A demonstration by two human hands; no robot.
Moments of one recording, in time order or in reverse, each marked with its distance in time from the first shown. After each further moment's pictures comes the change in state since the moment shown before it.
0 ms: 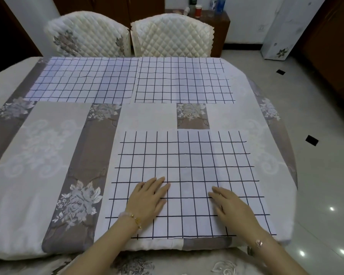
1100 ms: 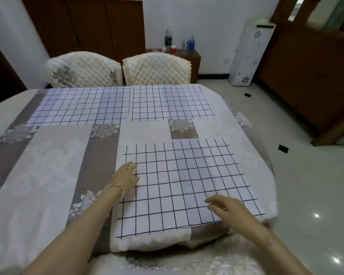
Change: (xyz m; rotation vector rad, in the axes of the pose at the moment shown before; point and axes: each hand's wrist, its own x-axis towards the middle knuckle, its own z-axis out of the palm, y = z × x) left_hand 0.018 -0.093 -0.057 -0.330 -0.198 -0.341; right_hand -0.068 -0.076 -0.039 0.424 -0.022 0.202
